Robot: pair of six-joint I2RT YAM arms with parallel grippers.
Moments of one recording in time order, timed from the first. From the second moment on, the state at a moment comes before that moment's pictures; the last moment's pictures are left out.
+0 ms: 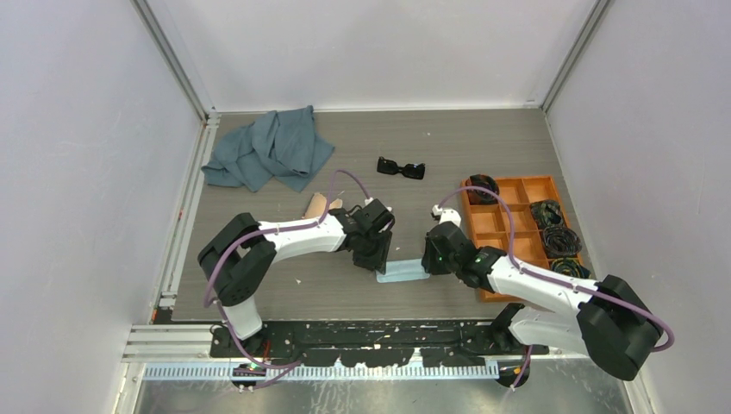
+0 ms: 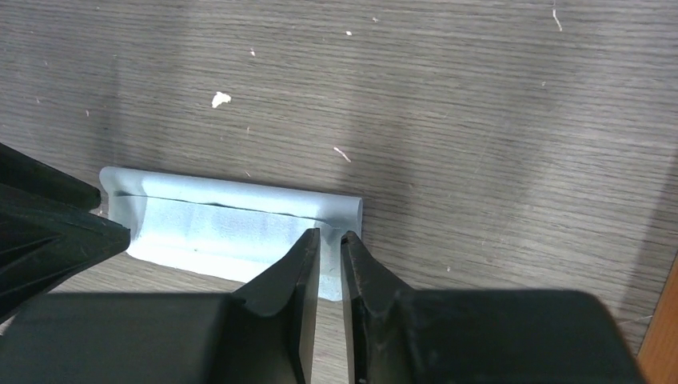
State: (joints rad) left arm -0.93 1.75 1.08 -0.48 0.10 -0.66; right arm 0.75 1.12 0.44 -0.20 0.19 0.62
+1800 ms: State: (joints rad) left arm -0.87 1.83 1.16 -0.48 0.10 -0.68; right arm 0.84 1.28 0.50 -0.11 0.03 0.71
